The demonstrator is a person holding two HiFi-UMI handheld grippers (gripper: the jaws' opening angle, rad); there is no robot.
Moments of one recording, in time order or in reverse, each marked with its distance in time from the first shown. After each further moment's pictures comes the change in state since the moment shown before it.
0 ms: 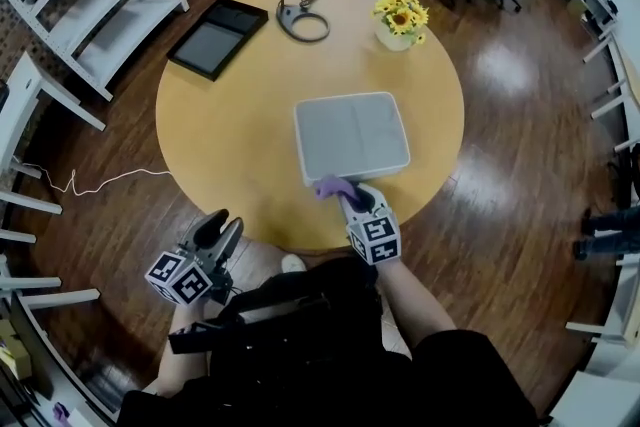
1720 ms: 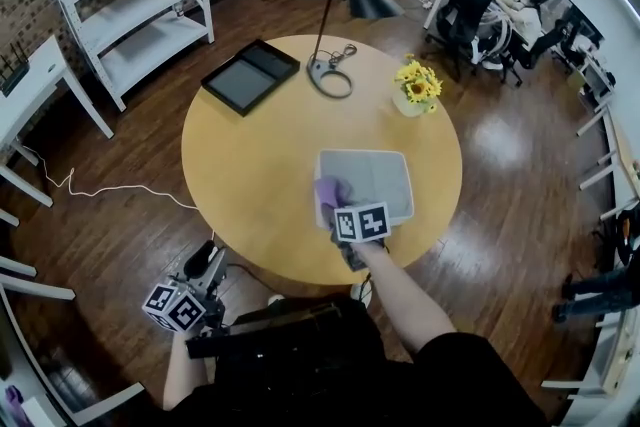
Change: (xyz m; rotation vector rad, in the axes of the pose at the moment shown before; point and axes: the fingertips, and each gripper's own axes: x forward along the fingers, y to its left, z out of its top) left arm -0.072 0.042 0.018 -0.035 -0.229 0.148; right arm 0.064 0.040 0.065 0.167 0.406 0.143
